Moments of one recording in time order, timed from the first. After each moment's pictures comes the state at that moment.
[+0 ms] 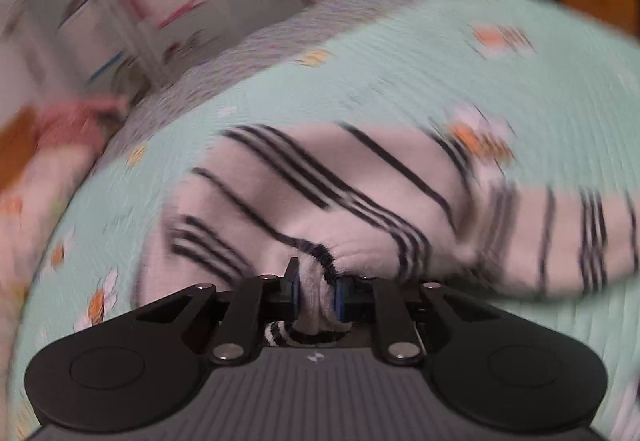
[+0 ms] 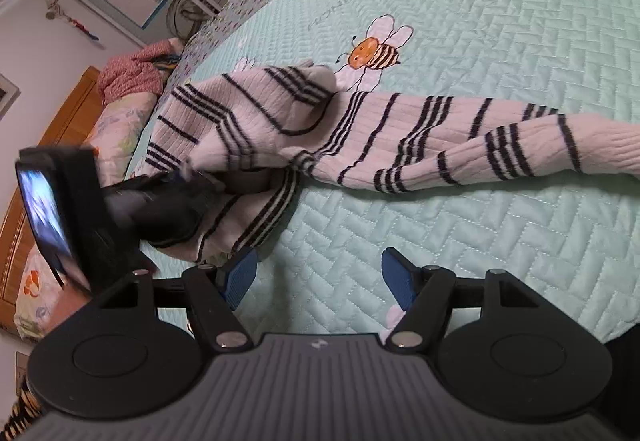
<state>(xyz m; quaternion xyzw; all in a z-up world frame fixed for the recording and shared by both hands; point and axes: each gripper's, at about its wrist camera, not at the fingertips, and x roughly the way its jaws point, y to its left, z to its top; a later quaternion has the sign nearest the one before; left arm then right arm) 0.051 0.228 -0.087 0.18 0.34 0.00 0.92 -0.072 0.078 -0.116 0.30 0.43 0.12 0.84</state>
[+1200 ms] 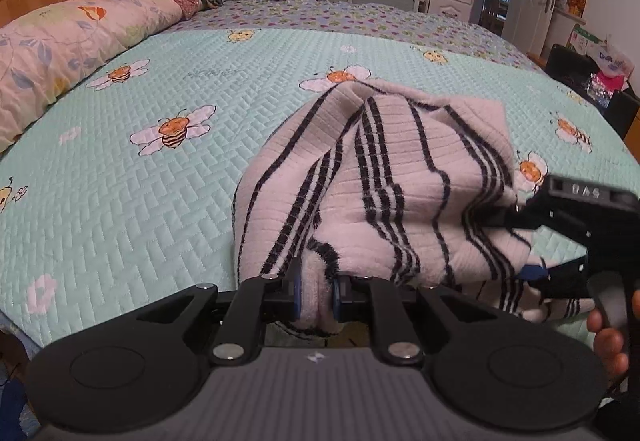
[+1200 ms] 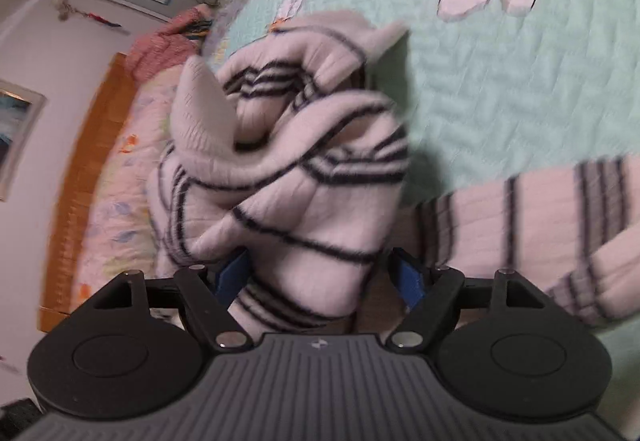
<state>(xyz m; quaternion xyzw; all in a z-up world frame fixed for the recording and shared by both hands) -0.066 0.376 -0.088 -0.05 0.38 0.07 0.92 0.037 0.185 -0.167 0.40 0.47 0.23 0.76</state>
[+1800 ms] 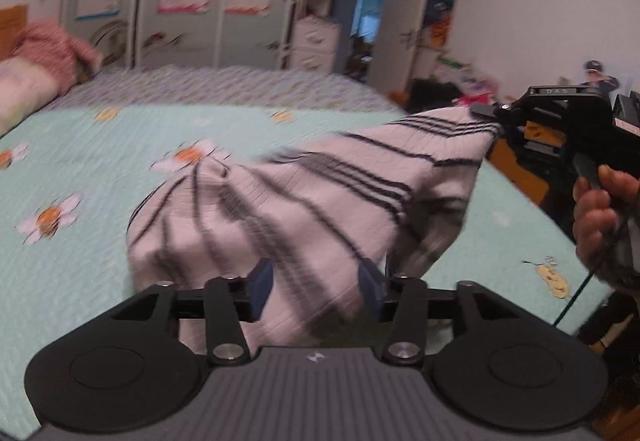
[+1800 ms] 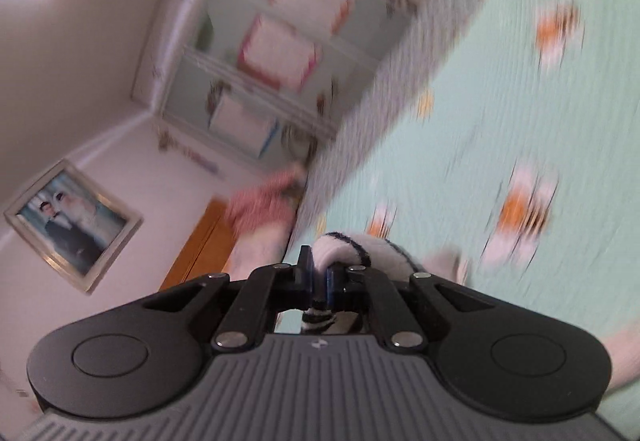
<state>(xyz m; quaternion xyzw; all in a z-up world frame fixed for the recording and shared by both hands) -0.099 0.307 -0.035 -0.04 0.27 -0.13 0.95 -0.019 0.025 -0.013 0.45 0.19 0.20 0.85</state>
